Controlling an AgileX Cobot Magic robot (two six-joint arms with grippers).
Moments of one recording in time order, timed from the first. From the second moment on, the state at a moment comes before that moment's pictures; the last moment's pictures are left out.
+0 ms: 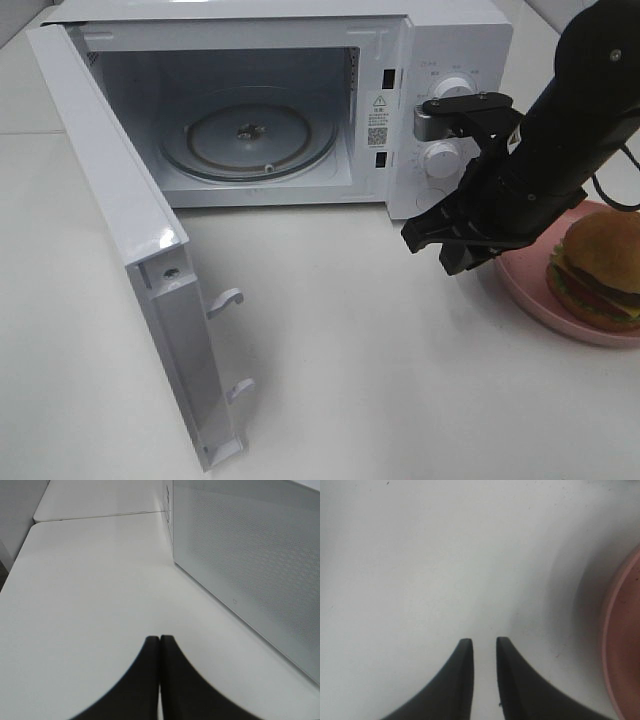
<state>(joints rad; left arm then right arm) 0.00 0.00 -0.50 -0.09 1.04 0.13 0.44 1.66 -0.97 0.06 0.60 -0.01</state>
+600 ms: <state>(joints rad) 0.00 0.00 -0.50 -0.09 1.04 0.13 0.44 1.72 -1.11 0.03 0.76 0.07</state>
